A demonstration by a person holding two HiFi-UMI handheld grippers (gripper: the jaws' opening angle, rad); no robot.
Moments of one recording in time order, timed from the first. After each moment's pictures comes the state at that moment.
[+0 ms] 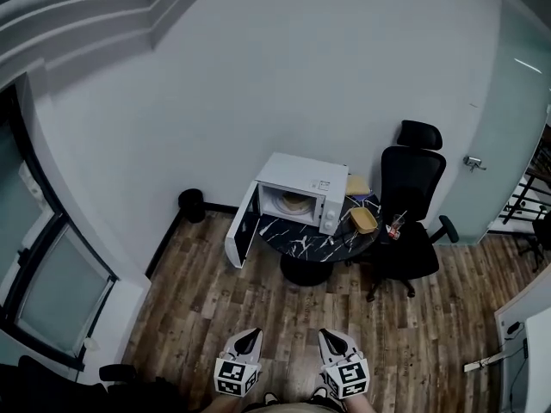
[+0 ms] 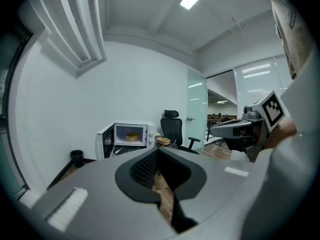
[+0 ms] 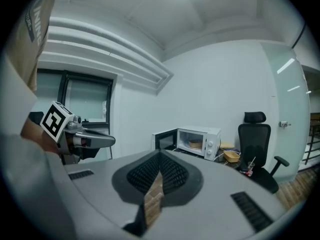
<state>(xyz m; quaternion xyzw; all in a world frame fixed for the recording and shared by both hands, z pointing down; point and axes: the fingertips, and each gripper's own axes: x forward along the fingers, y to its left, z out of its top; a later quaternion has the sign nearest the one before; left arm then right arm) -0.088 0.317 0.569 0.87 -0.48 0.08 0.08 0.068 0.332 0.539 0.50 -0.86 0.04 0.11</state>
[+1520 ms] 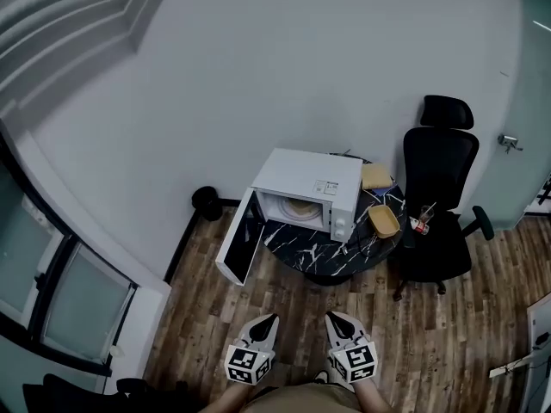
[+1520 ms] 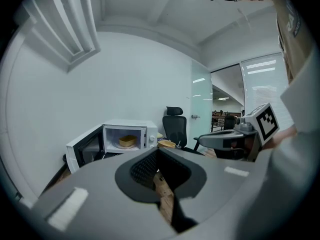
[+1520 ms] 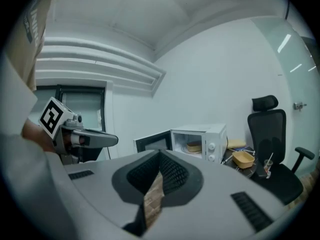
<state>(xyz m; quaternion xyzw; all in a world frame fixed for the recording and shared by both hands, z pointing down) 0.003 0.144 0.565 0.87 -0.48 0.10 0.09 0.132 0.144 0.561 0.46 -0.88 0.08 0.07</state>
